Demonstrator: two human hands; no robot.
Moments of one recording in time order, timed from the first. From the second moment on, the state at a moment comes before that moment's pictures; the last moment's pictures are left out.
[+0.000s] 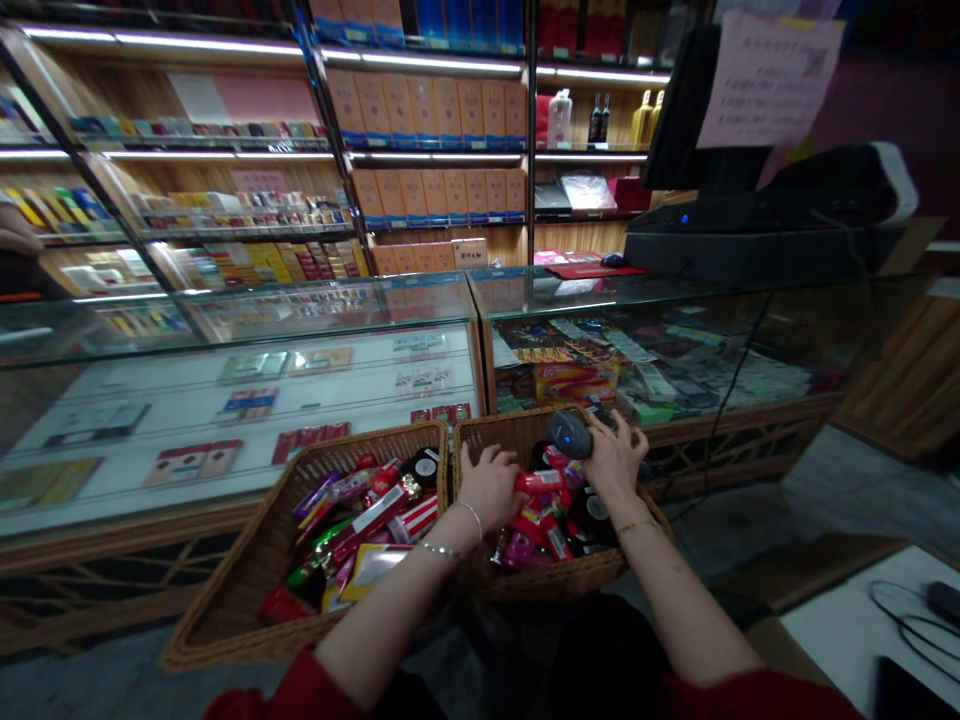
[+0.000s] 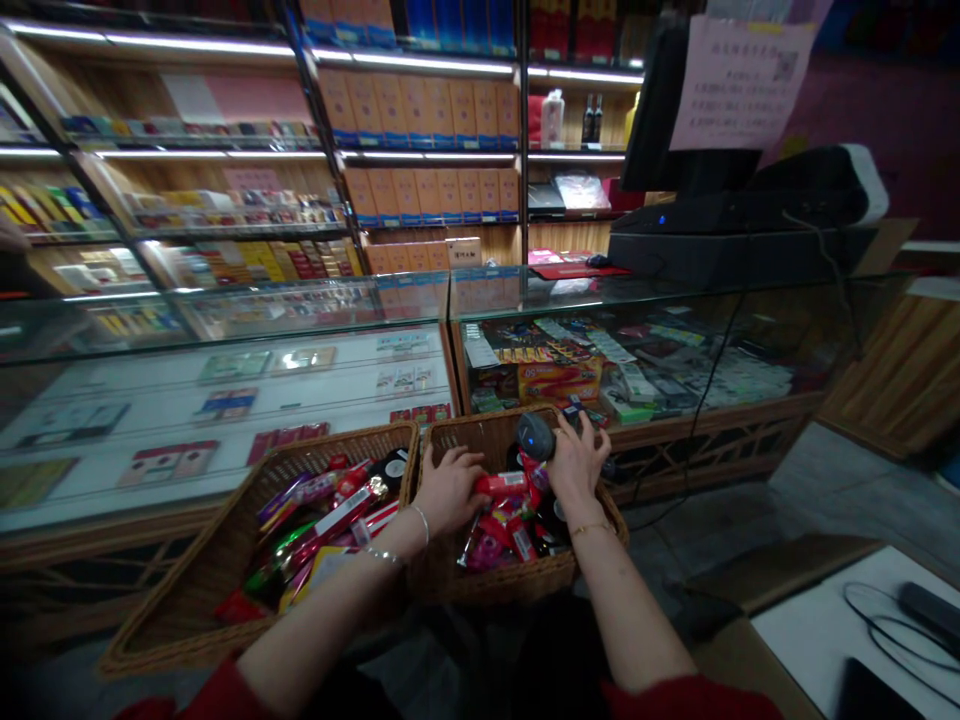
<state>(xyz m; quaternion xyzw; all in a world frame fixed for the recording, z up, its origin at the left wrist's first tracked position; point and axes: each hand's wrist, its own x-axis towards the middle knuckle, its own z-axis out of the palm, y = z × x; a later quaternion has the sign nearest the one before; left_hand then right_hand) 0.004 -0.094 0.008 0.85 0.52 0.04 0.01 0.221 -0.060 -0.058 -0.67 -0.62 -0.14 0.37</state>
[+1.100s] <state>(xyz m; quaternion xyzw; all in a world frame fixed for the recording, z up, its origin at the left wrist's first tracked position) -0.063 -0.051 -0.013 0.74 0.60 0.23 -0.18 0.165 -0.073 -0.041 -0.59 -0.69 -0.13 0.41</state>
